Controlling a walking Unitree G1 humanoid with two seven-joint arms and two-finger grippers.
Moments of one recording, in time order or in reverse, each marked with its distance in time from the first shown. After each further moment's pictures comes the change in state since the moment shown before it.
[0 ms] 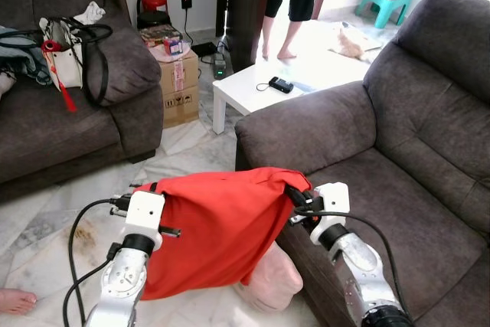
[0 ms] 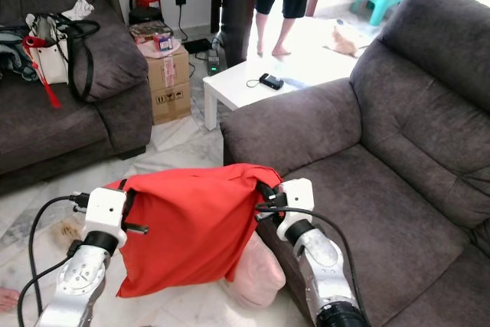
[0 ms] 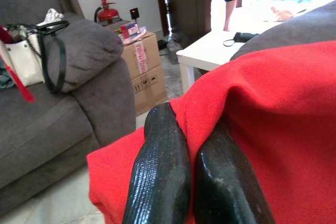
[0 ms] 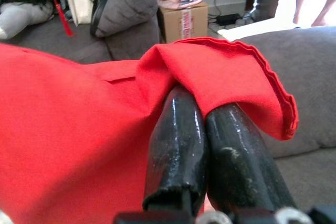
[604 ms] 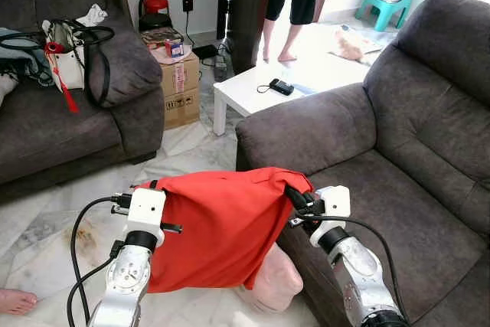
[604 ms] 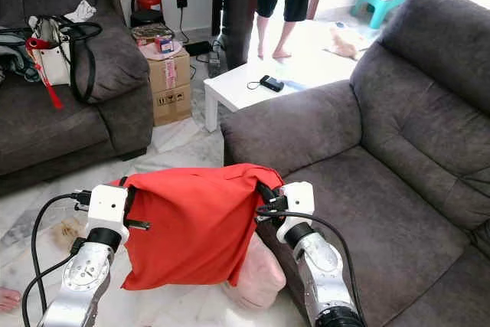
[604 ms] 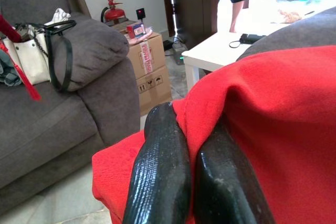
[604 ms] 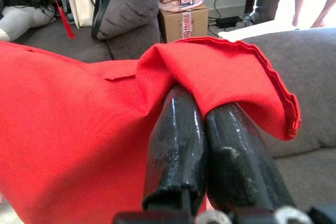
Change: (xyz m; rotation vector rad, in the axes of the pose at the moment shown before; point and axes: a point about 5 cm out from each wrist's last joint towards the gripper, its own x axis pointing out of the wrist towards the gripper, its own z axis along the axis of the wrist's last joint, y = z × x) left arm 0.004 -0.003 0.000 -0.005 0.004 0.019; right arm -0.004 0.003 -0.003 0.007 -0.007 0.004
